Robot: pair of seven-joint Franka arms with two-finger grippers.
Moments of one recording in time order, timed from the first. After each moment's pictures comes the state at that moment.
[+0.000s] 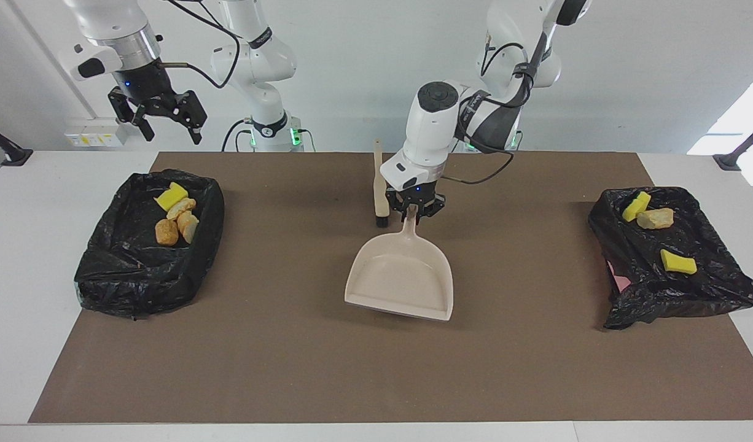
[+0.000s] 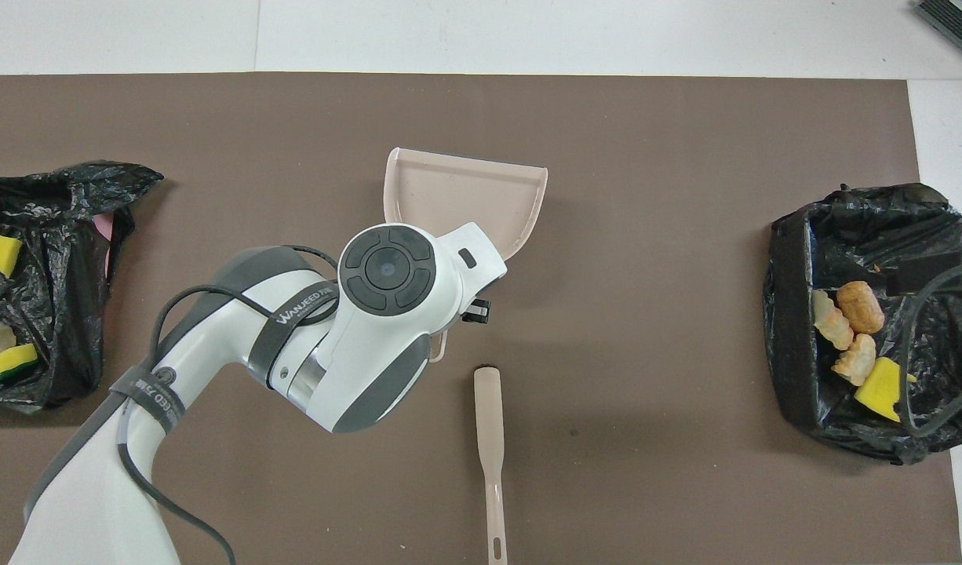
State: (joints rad) left arm -0.26 0.26 -0.44 -1.79 0.09 2.10 -0.47; right arm 0.08 -0.12 -0.11 -1.62 -0.02 1.54 0.07
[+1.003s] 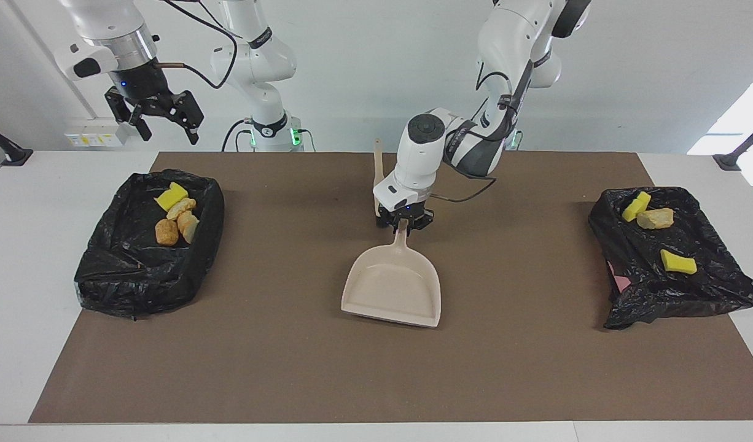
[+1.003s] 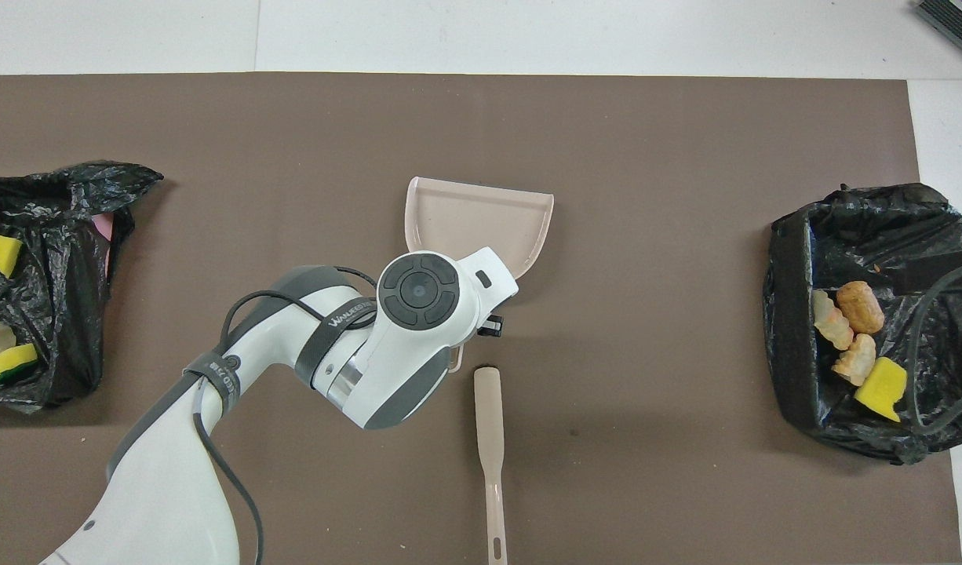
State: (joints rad) left arm -0.30 0.36 -0.44 -1.86 0.11 2.25 -0.51; right arm 0.07 -0.12 -0.12 -1.62 -0.02 1.54 0.07
